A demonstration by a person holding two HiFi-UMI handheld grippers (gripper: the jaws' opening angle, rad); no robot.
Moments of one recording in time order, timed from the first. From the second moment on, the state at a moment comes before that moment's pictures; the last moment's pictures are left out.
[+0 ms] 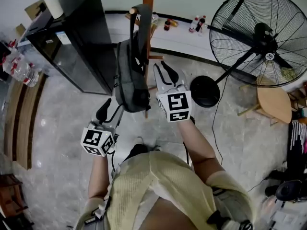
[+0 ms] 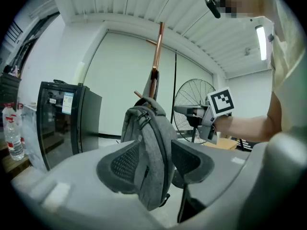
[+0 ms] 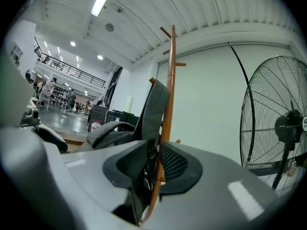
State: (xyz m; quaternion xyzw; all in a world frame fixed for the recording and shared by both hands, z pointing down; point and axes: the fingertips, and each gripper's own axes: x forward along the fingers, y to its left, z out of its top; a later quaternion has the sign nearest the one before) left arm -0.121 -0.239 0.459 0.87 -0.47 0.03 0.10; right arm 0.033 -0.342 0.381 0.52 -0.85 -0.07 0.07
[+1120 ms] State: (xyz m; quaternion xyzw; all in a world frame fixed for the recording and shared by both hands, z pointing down) left arm -0.135 -0.279 0.391 0.84 -0.49 -0.12 0.19; right arm 0.051 -0.299 0.382 0.51 -0.86 -0.04 0.04
